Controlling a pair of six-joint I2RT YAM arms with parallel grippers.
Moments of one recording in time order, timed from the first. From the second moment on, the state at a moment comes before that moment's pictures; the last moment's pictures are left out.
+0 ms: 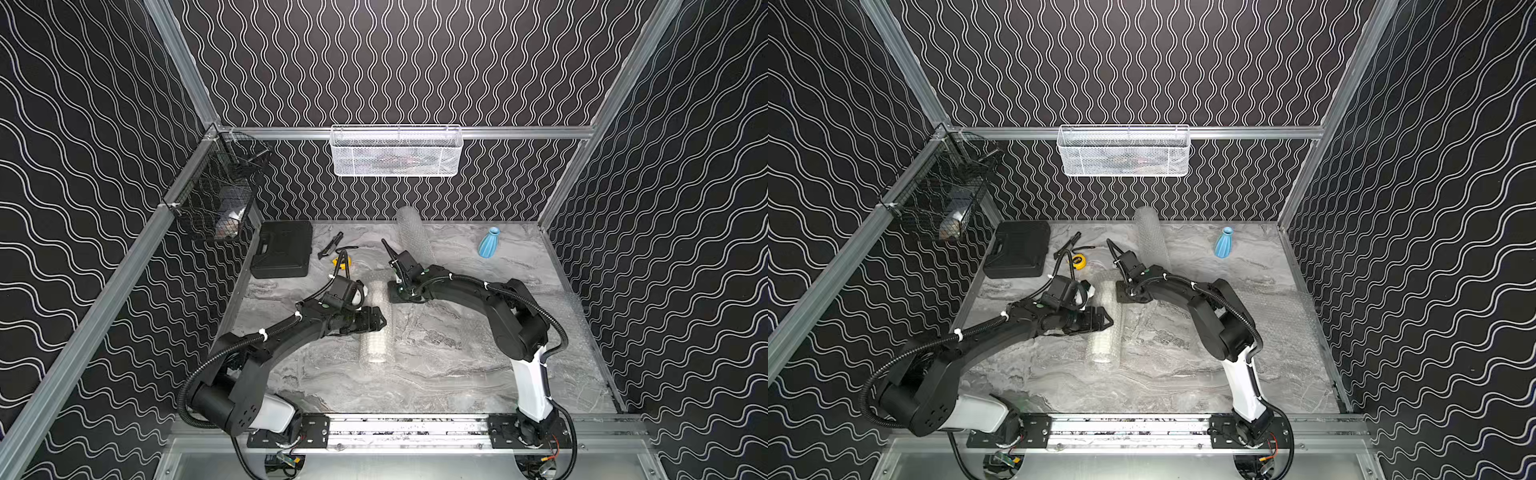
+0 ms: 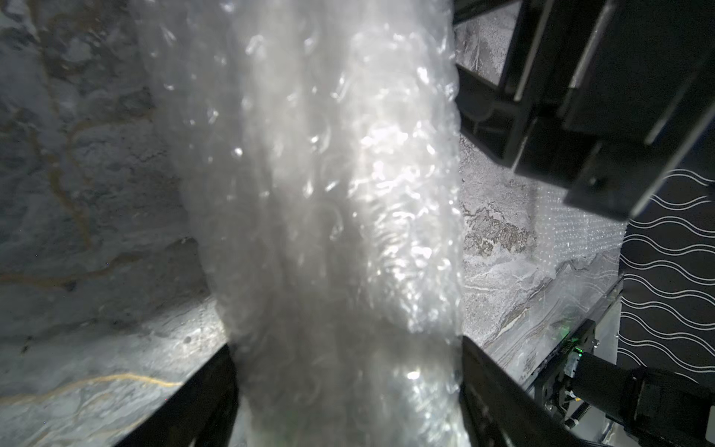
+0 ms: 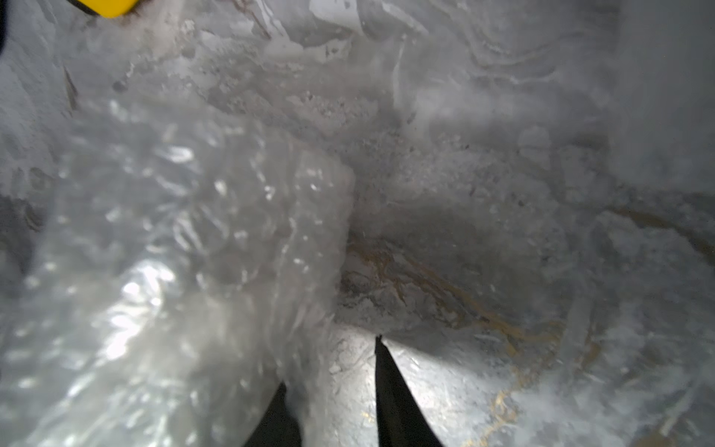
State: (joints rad) left arm -0.40 1.44 0.77 -0.35 0.38 -0.54; right arm 0.73 2.11 1.53 -0.45 0.01 0.54
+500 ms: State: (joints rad) left arm -0.40 1.44 0.77 -0.34 0.38 -0.54; right arm 0.67 2.09 1.44 -0.26 -0.13 0.68
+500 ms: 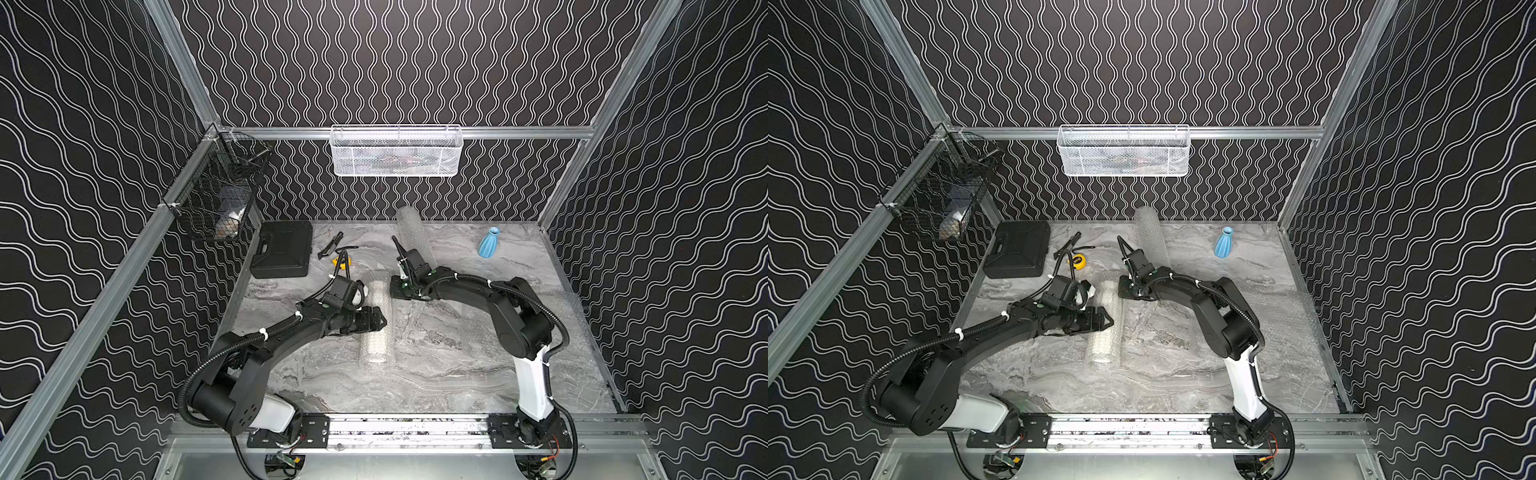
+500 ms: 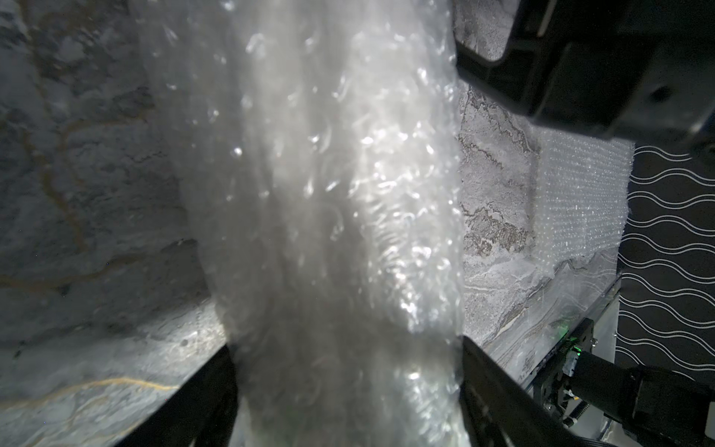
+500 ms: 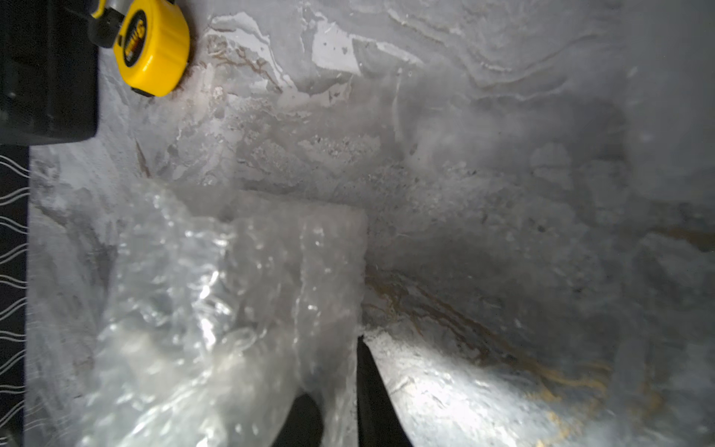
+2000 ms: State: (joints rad) left arm -0.40 1.43 0.75 -0.32 0.38 -0.53; right arm 0.68 1.90 1.14 -0.13 -0.32 0.76
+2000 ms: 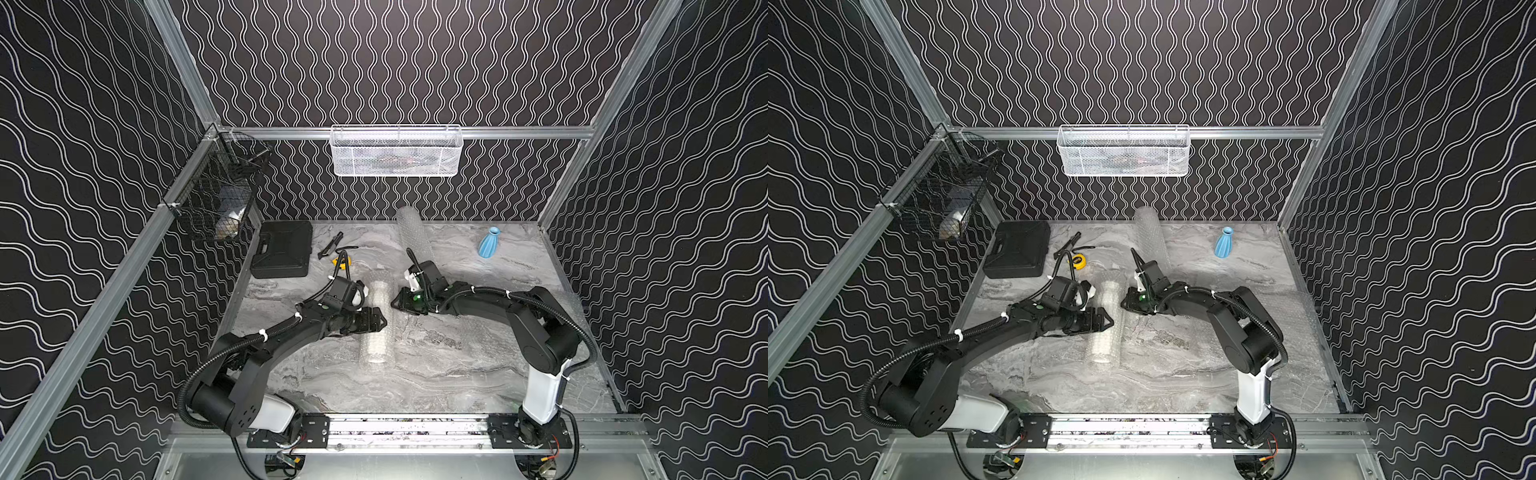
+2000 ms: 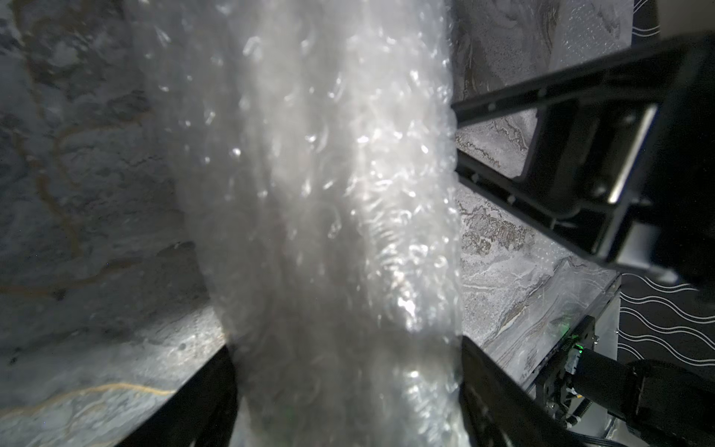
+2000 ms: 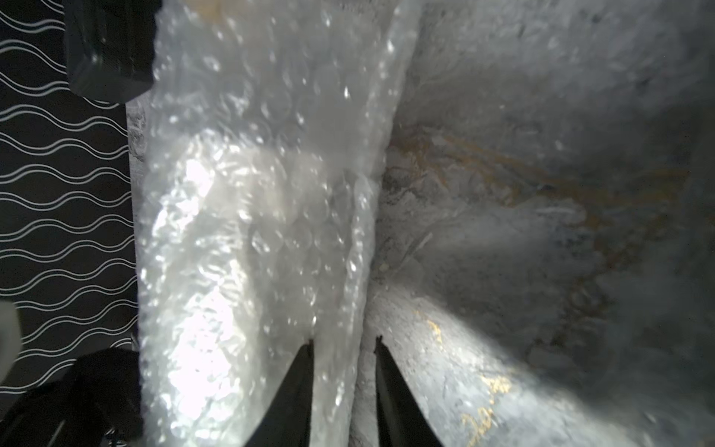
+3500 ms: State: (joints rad) left arm -0.40 1.43 0.71 -0.25 0.39 -0.58; right arm 0.83 1.82 1.08 -0.36 -0.37 0.65
